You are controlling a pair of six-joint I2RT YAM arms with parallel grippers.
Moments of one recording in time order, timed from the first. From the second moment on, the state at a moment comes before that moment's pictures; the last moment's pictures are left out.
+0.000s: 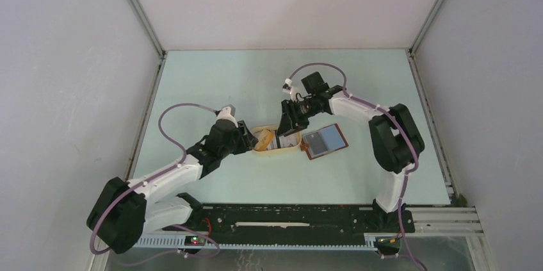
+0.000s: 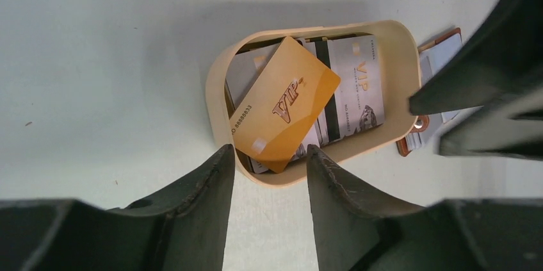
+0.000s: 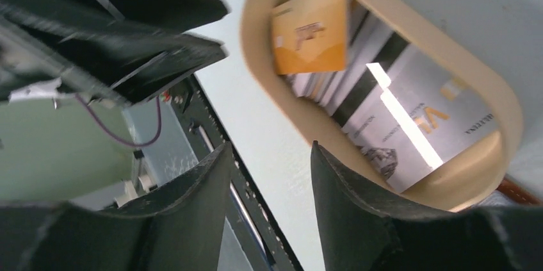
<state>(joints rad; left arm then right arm) -0.58 1.09 0.47 0.00 -0.08 -0.74 0.53 1.86 1.31 -0.47 -0.86 0.26</state>
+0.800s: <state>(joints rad) -0.56 1.24 0.47 0.14 -0.04 -0.74 0.58 2.04 1.39 -0.40 -0.57 0.41</state>
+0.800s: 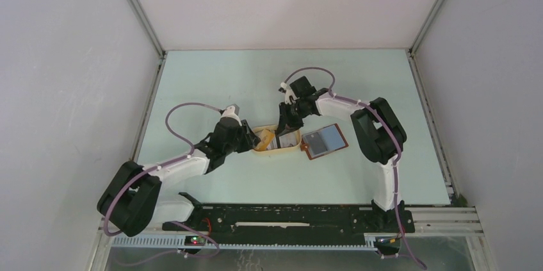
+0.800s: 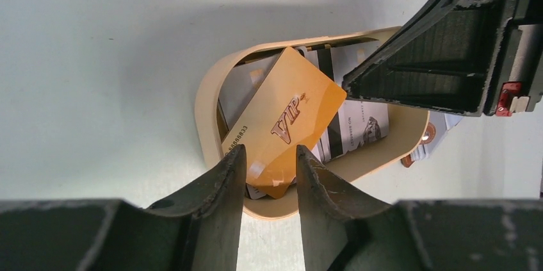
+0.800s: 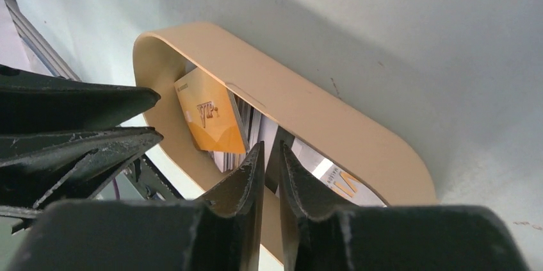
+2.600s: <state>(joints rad) -0.44 1.31 0.39 0.38 0.18 -0.86 0.59 2.17 1.47 -0.32 -0.88 0.54</state>
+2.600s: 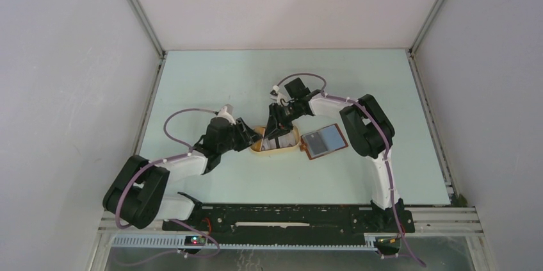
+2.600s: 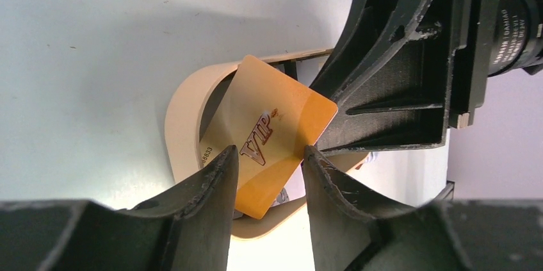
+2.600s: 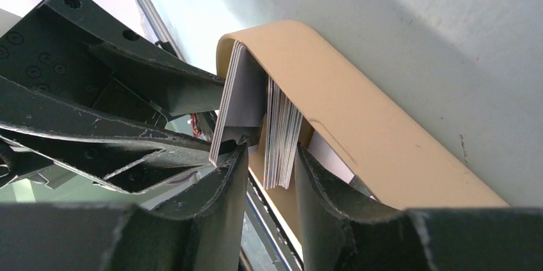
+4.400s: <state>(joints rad) -0.40 1.36 0.34 0.53 0.23 -0.94 0.62 2.16 1.44 -0.31 -0.90 0.46</state>
